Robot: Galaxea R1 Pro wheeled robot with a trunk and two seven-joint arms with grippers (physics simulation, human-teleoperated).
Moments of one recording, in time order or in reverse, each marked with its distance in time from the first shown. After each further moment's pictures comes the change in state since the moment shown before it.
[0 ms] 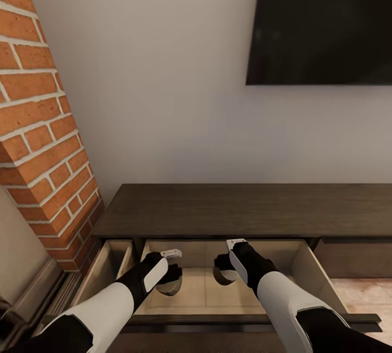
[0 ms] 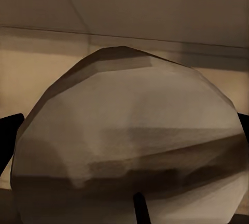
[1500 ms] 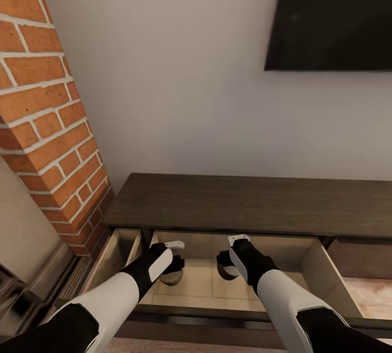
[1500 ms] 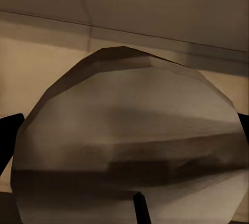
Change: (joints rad) left arm -0.053 -0.025 -0.009 0.006 0.001 0.013 0.052; right arm -0.002 0.000 0.005 -0.035 0.039 0.018 -0.044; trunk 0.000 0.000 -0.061
